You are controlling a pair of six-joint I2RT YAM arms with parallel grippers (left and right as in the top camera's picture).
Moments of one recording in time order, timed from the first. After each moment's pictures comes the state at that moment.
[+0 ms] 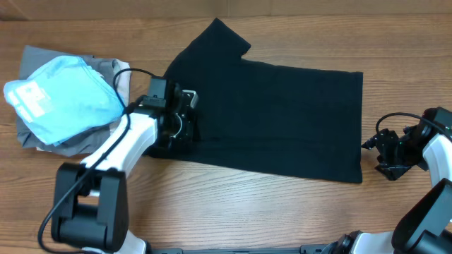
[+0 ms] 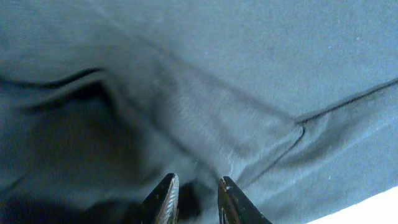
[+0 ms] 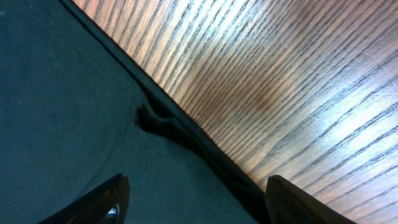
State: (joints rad) left arm -0.20 1.74 1.05 -0.56 0.34 -0.01; right arm -0.56 1.60 0.97 -0.88 -0.28 0.41
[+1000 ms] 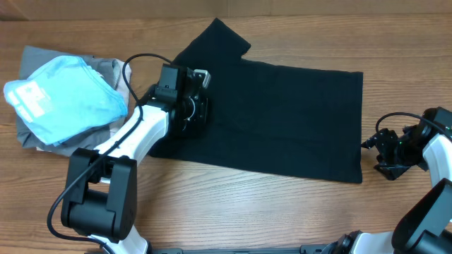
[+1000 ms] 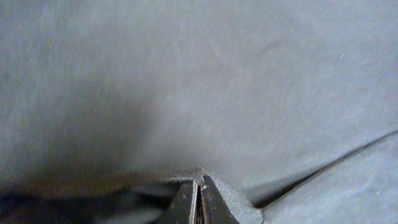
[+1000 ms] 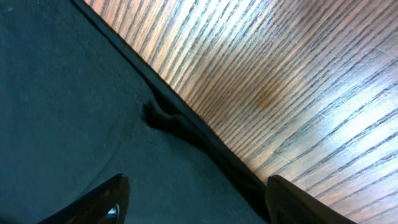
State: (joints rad) left arm -0.26 1.82 1.13 -0.30 0.39 -0.11; right arm -0.56 1.60 0.97 -0.88 -0.30 0.41
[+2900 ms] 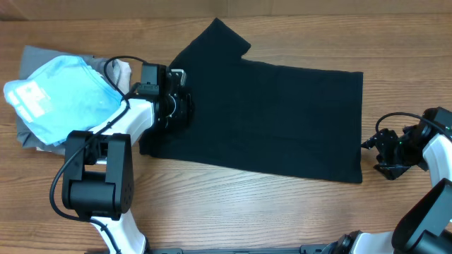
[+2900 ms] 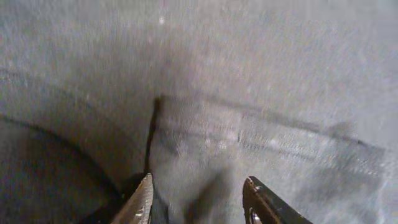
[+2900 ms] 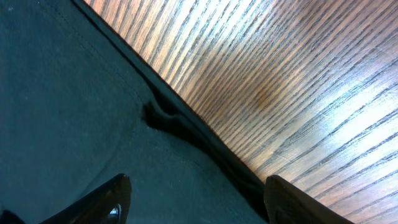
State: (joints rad) left arm -0.11 1.95 1.16 -0.28 0.31 -0.07; right arm -0.56 1.60 0.97 -0.88 -0.31 0.41
